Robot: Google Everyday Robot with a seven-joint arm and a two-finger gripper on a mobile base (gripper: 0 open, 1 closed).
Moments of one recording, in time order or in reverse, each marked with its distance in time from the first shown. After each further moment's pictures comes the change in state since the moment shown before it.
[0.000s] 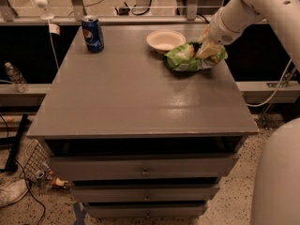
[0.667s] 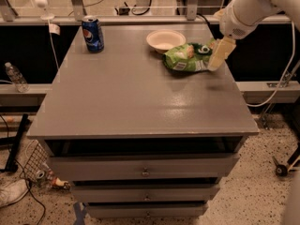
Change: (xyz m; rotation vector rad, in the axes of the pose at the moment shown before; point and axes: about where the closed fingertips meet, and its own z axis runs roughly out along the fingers) arm 0.012 0.001 -0.051 0.088 0.065 0.061
